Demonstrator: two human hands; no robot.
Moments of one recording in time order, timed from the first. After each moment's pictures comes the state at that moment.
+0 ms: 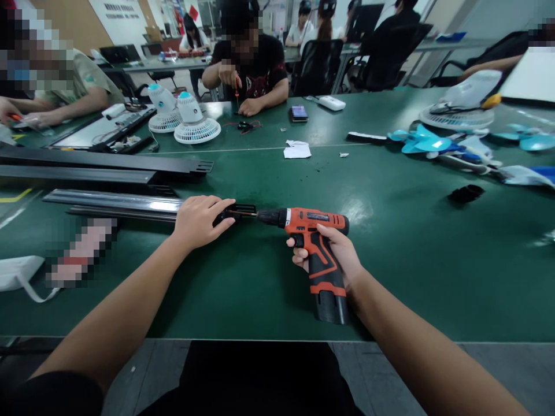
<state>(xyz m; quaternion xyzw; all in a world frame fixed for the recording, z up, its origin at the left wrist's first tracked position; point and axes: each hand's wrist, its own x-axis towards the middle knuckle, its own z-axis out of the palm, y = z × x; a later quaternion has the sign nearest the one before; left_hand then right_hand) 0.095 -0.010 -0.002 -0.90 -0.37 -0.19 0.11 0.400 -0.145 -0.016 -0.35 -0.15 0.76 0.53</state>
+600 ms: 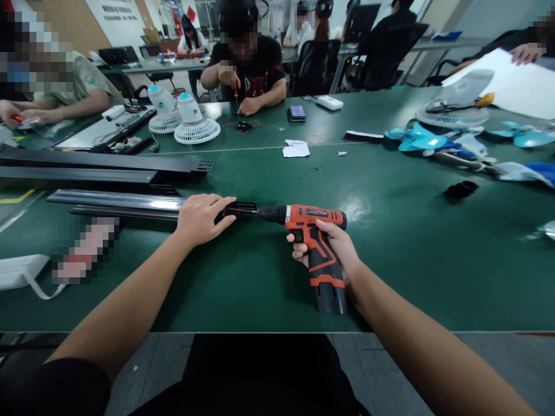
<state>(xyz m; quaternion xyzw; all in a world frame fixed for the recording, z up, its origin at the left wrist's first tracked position) 0.094 -0.010 -0.003 -0.90 -0.37 -0.19 0.10 0.403 -0.144 -0.020 -0.35 -0.18 0.76 0.53</state>
